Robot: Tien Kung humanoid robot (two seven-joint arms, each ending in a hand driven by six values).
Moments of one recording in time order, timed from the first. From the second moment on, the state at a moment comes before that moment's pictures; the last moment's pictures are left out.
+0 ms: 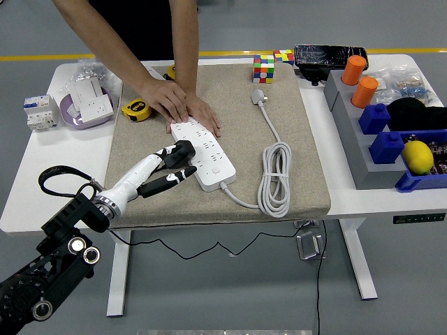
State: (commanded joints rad) left arm -0.22 0.20 -1.04 -1.37 1.76 0.02 0.11; right arm 0.16 -0.35 0.46 0.46 -0.21 -0.55 -0.08
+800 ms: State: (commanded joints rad) left arm -0.27 0.20 -0.99 -1.32 1.76 0.03 0.10; right arm 0.16 -0.36 0.46 0.46 -0.21 -0.55 -0.08
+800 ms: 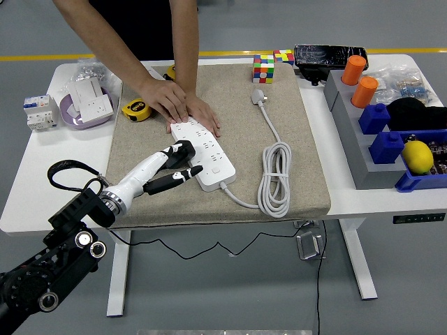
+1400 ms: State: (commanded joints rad) left arm -0.28 0.20 -0.98 -1.31 1.76 0.03 0.10; right arm 0.15 -0.36 0.46 0.46 -0.21 -0.55 -0.08
